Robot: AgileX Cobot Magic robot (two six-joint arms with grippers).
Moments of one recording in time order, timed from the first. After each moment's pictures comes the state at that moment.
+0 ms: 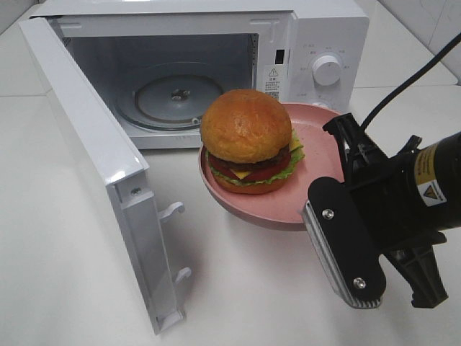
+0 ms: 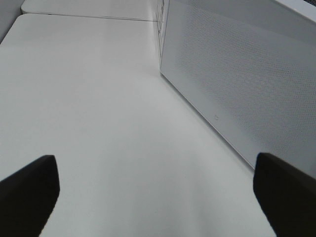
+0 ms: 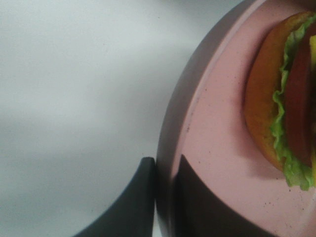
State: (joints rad) left arm 0.02 -0.01 -0.52 -0.14 1.08 0.03; right arm 0.76 1.25 -0.61 -0.30 0.38 -1.07
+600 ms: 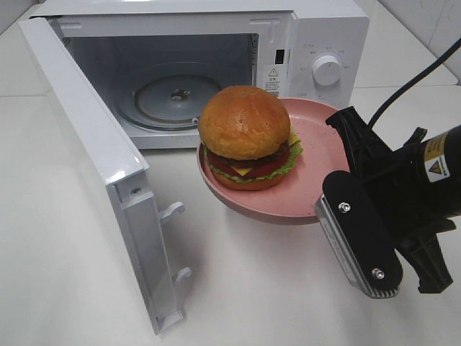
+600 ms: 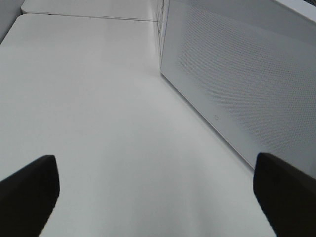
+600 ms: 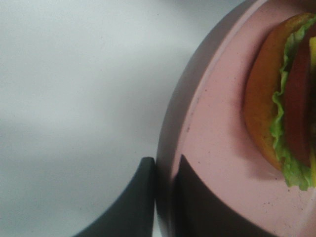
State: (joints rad) left arm 0.02 -0.01 -0.52 -0.14 1.08 0.03; right arm 0.66 1.25 -0.61 -0.09 0.34 -1.40
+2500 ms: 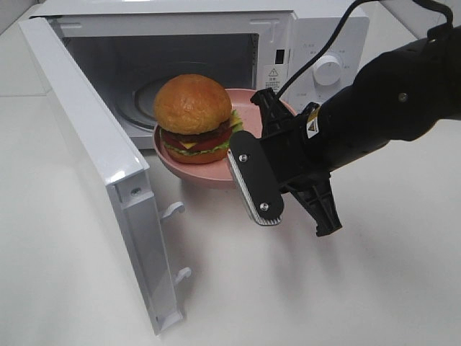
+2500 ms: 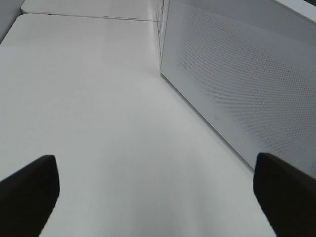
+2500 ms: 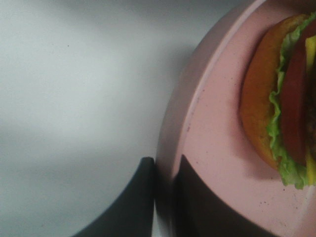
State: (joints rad) left arm 0.02 -0.01 -0.52 -0.14 1.08 0.03; right arm 0.66 1.65 -0.88 -0.02 0.21 -1.46
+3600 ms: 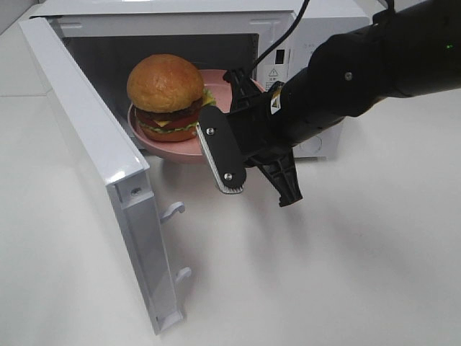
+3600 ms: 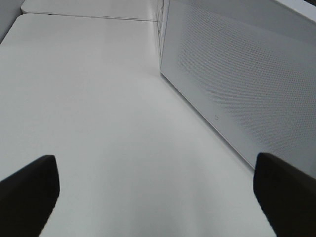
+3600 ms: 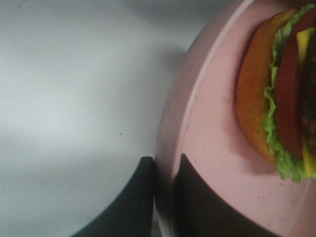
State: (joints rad) left arm 0.02 -0.01 -0.52 -0.14 1.08 0.03; right arm 0.66 1.78 -1.04 -0.01 0.18 -1.47
